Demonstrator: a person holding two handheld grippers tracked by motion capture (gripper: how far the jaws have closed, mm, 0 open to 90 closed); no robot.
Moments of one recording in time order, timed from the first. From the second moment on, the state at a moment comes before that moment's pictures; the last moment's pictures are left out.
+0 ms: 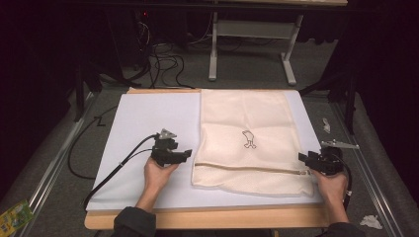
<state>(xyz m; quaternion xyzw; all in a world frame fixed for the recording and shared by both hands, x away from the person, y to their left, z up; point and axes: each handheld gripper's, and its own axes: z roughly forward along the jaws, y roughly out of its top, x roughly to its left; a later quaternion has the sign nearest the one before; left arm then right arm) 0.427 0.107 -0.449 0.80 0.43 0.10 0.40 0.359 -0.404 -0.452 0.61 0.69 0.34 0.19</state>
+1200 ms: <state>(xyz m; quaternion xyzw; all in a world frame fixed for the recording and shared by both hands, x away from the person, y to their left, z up) 0.449 0.048 -0.464 0.83 0.41 0.06 0.37 0.382 -0.395 -0.453 0.63 0.71 0.29 0.15</state>
